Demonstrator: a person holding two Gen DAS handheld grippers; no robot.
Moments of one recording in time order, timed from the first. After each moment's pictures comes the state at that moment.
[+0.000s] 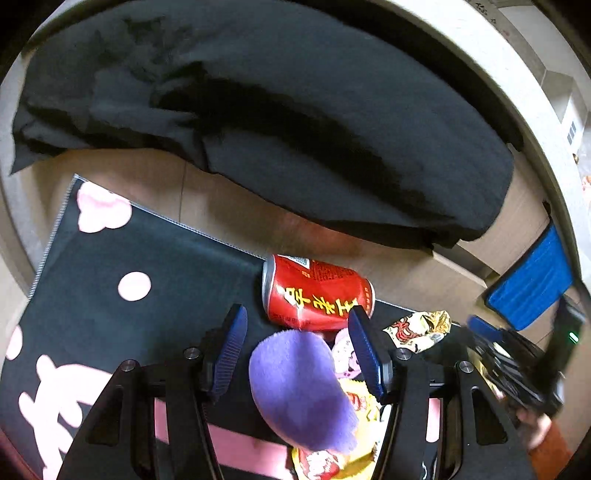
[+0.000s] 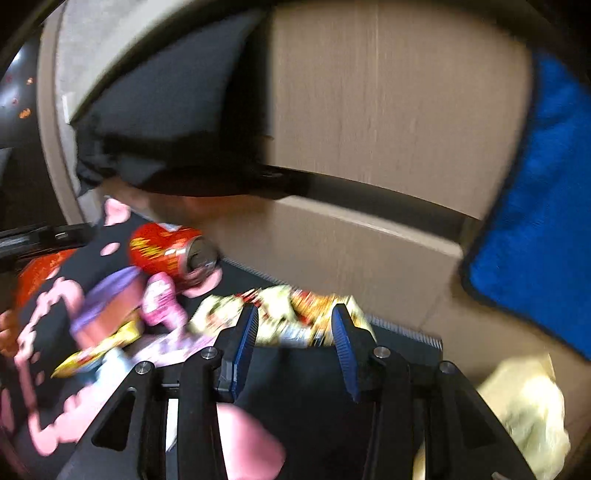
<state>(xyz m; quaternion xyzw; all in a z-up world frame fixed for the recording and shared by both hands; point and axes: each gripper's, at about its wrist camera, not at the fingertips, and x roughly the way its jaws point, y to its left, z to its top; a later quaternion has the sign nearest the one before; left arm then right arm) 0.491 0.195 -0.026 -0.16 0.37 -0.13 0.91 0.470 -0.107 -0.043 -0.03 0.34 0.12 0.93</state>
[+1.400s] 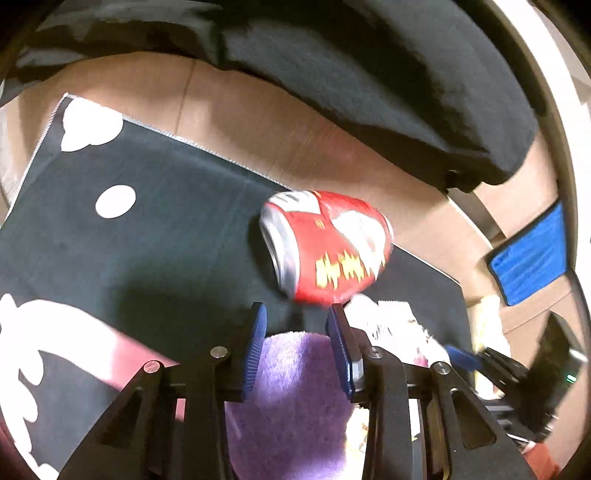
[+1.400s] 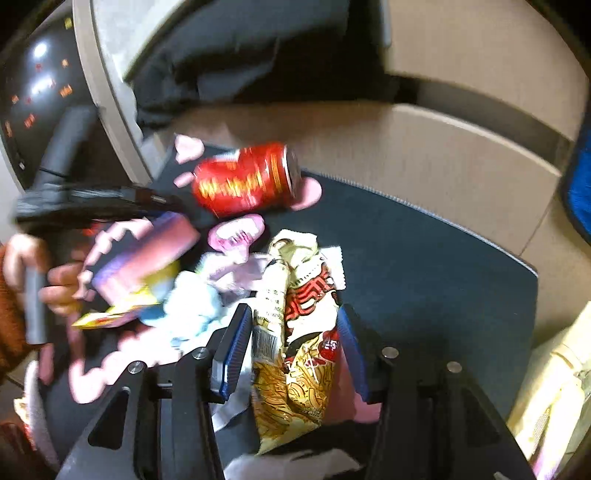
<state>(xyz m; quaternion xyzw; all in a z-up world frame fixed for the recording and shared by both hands) 0.476 0.203 -0.073 -0.19 0.45 -0.16 0.86 0.427 -0.058 -0.081 -0.03 0.42 0.24 0.87</state>
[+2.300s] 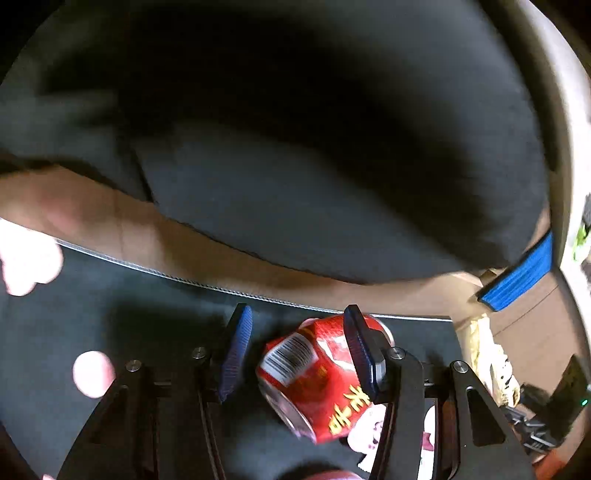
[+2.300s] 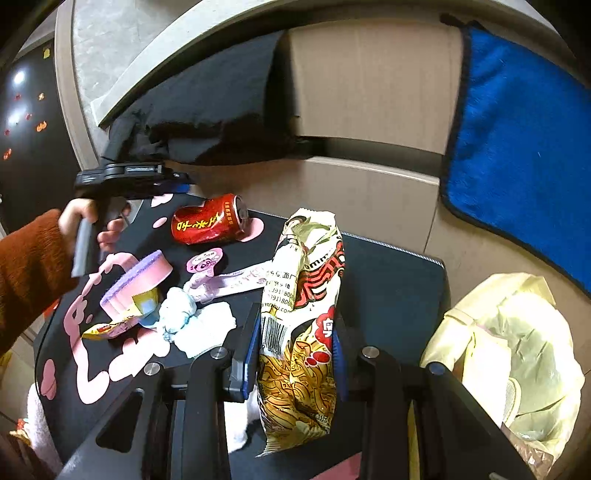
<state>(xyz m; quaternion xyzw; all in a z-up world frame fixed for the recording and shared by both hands) 0.599 0.206 -0.049 -0.16 0.43 -0.25 0.85 0.370 -0.128 -0.031 0.01 0.37 0.17 0.91</state>
